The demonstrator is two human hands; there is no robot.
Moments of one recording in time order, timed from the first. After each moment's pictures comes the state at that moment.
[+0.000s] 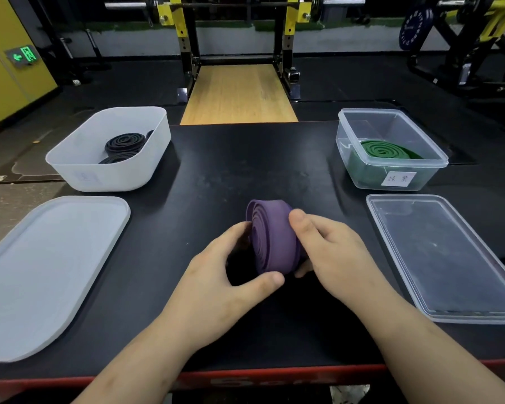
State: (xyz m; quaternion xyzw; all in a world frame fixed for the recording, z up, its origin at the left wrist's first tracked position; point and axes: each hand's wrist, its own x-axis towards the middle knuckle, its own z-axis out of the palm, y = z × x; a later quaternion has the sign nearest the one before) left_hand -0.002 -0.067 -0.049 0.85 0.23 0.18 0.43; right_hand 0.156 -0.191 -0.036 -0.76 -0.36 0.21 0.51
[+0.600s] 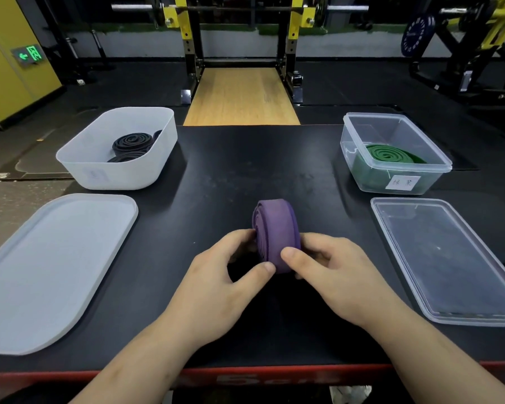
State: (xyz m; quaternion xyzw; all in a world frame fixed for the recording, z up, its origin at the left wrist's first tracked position) left_hand -0.008 -0.062 -0.051 0.84 0.24 0.19 0.45; right_hand 0.144 -0.205 -0.037 -0.75 -0.42 0.22 0.46
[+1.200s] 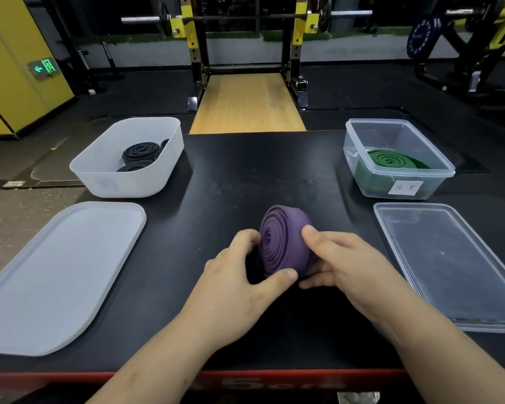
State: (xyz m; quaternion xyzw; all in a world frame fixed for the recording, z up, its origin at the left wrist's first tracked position) left_hand 0.003 -0.072 -0.043 0.86 0.29 0.14 0.41; right_hand 0.159 -0.198 -0.033 -0.66 -0.28 0.37 0.59
